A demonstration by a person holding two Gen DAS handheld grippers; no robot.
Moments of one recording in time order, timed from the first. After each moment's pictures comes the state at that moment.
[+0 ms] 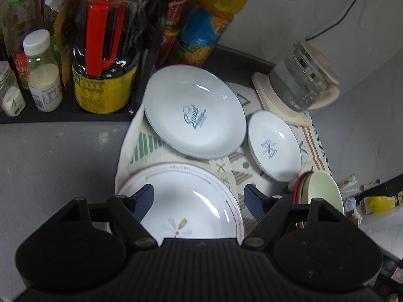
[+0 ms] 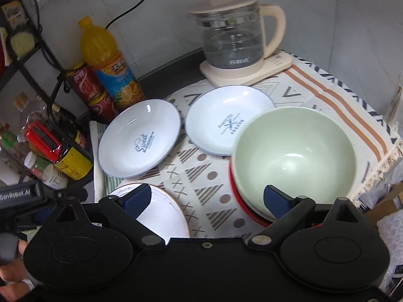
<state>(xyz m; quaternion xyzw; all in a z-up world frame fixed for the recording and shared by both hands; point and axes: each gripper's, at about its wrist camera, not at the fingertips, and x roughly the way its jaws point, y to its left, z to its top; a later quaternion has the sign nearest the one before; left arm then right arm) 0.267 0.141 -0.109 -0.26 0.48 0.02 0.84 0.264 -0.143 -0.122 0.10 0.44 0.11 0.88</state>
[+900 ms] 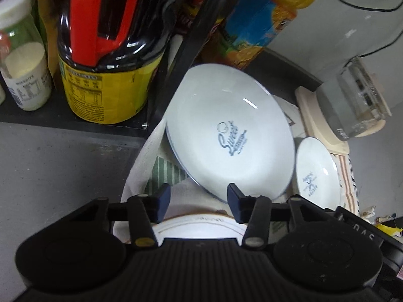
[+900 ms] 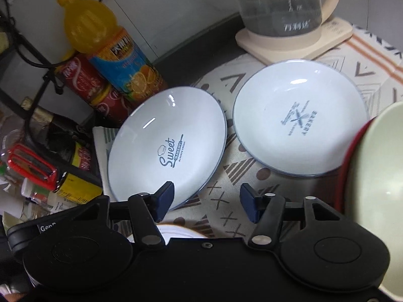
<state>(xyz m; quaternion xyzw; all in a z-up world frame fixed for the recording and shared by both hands) 0.341 0.167 -0.189 -0.30 0.49 0.08 0.81 0.359 -0.076 -0.191 0.16 0.49 0.15 0.84</state>
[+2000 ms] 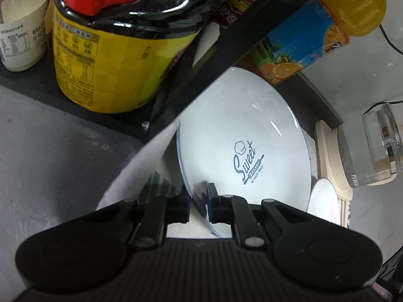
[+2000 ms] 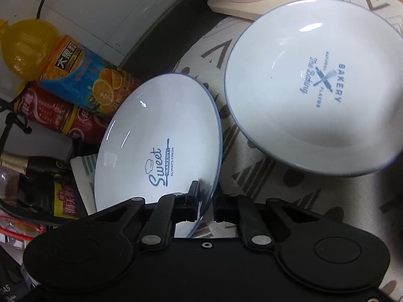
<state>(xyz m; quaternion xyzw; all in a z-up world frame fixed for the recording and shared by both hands) 0.357 0.178 -0.229 -0.39 0.46 0.12 0.79 0.407 -0.074 -0.254 0.27 0.52 0.13 0.80</state>
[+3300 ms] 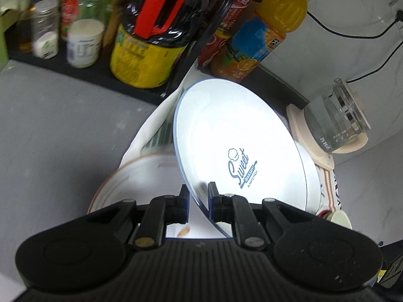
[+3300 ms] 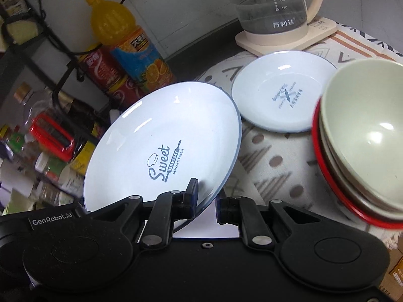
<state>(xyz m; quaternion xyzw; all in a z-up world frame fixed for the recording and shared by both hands) 0.236 0.125 -0.154 -0.35 0.42 0.13 0.83 0.287 -0.101 -0.194 0.17 0.45 0.17 0.86</state>
